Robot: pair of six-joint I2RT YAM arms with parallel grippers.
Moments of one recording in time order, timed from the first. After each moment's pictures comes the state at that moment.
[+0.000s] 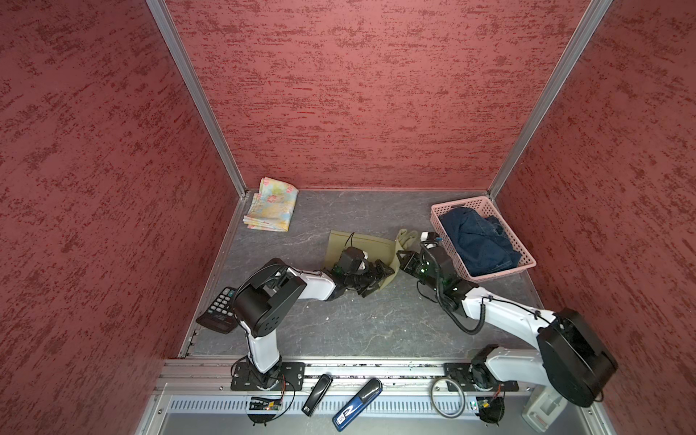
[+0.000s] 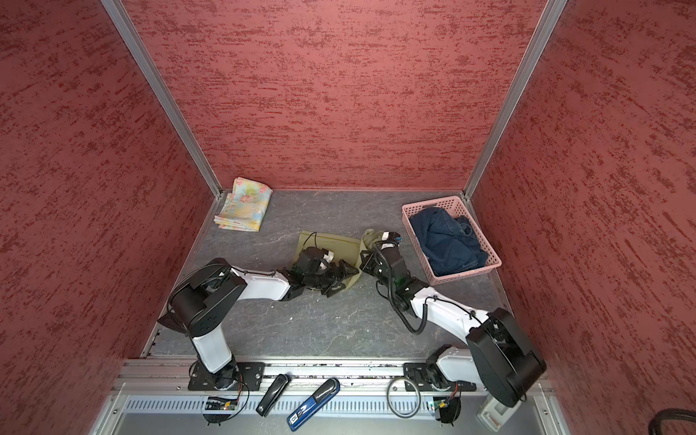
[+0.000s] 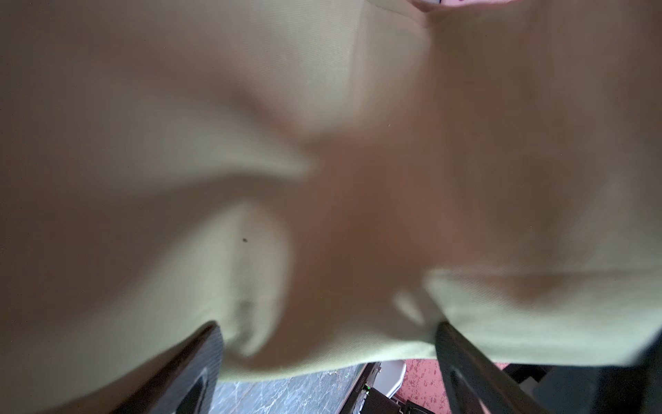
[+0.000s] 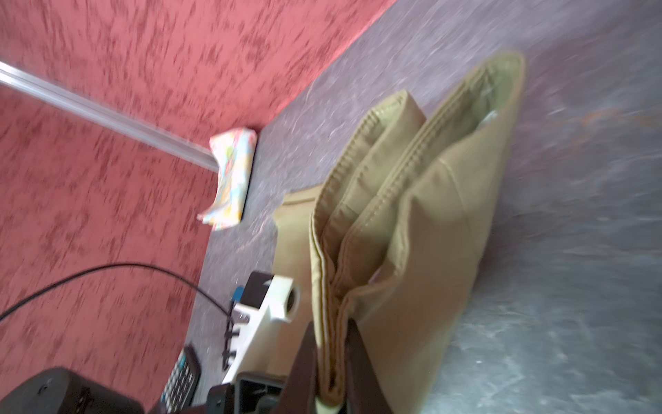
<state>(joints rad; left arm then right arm) -0.72 1.81 0.77 0.41 0.44 -1.29 0.59 1.31 0.58 0.32 0.00 0.94</state>
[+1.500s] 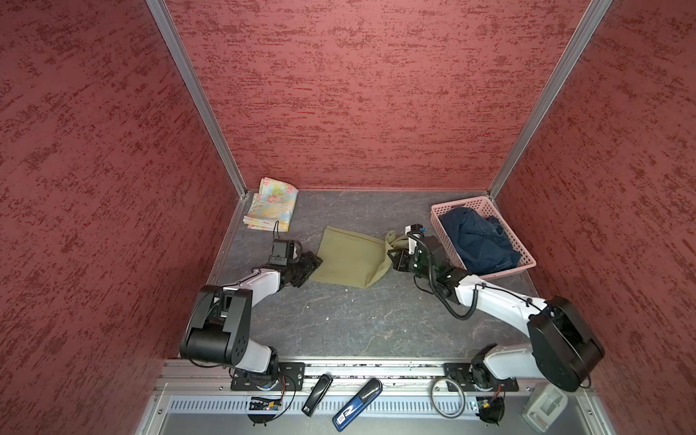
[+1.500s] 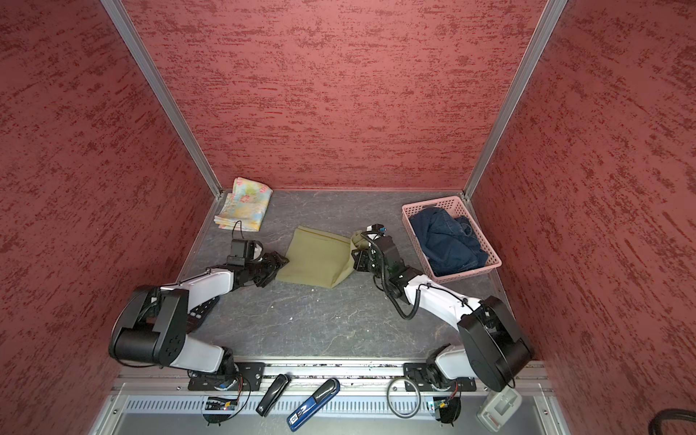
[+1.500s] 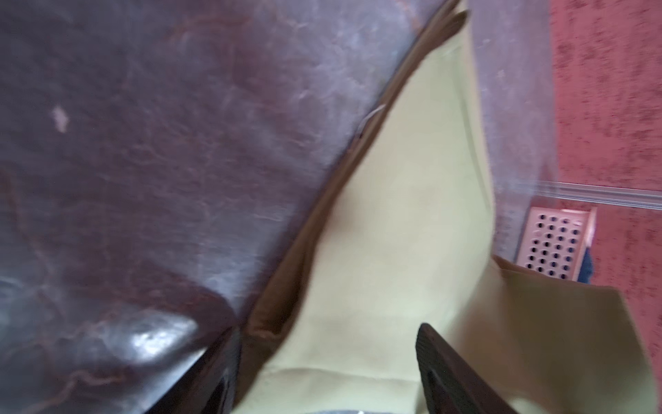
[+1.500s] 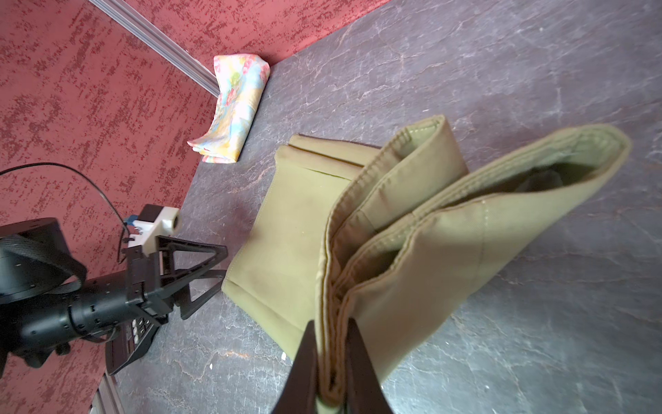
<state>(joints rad) -0.11 1.49 0.63 -0.07 0.36 -0.87 0.57 1.38 0.71 0.18 -0.14 0.68</state>
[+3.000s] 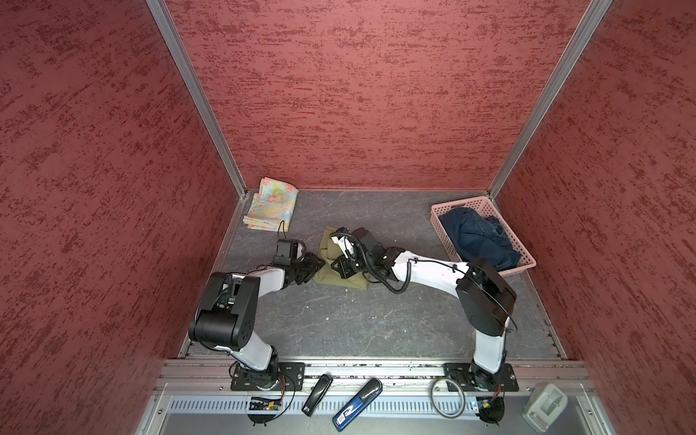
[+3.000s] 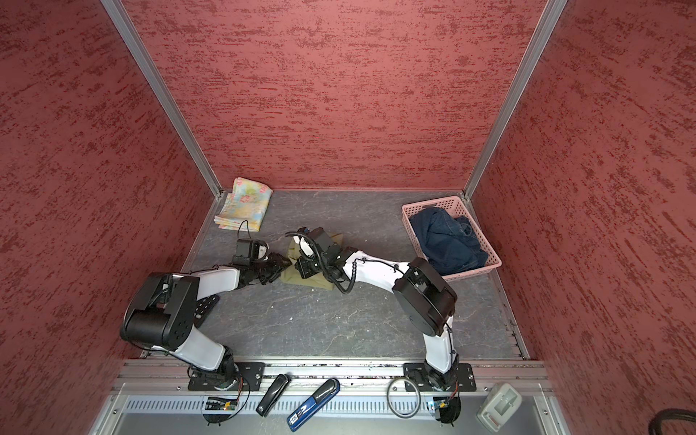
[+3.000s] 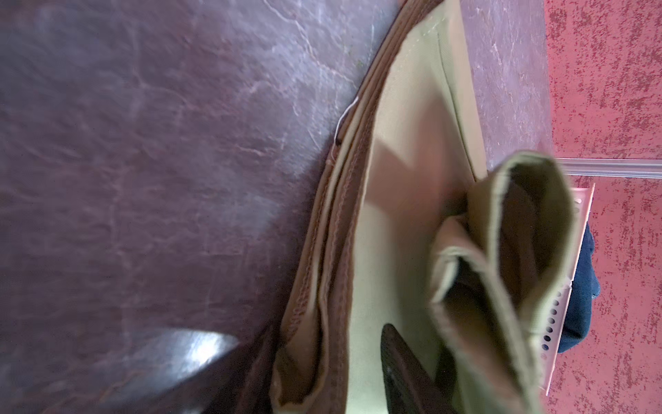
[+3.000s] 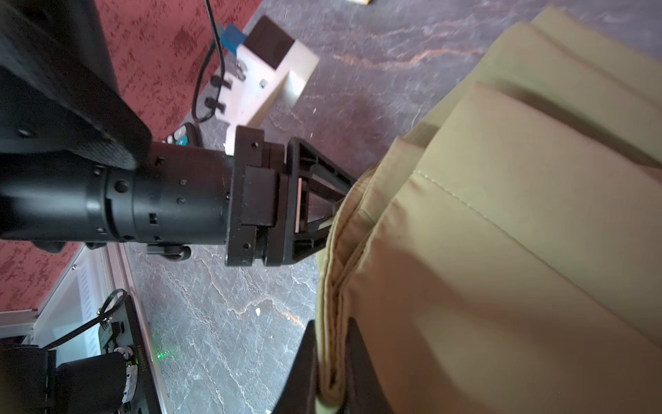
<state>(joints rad) -0.13 1.58 0.63 0.05 0.42 -0.83 0.86 1.92 1.34 -0.12 -0.28 0.41</state>
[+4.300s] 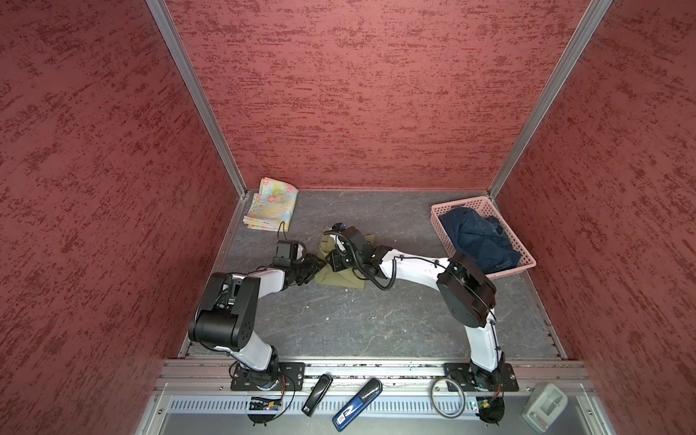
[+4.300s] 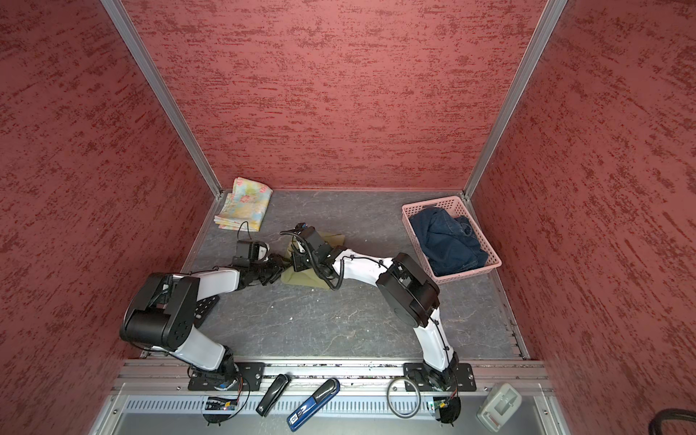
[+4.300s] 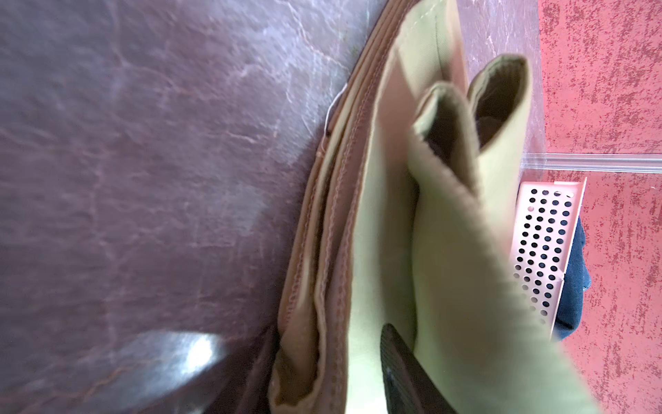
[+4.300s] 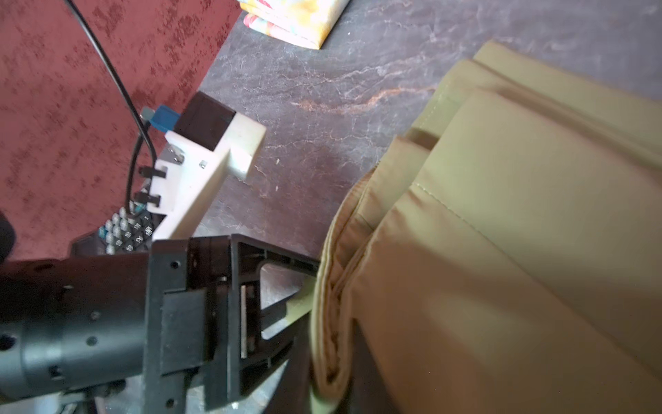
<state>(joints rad) -0.13 1.58 0.62 0.07 0.44 -0.84 0.87 2.05 1.45 -0.06 -0.15 0.53</state>
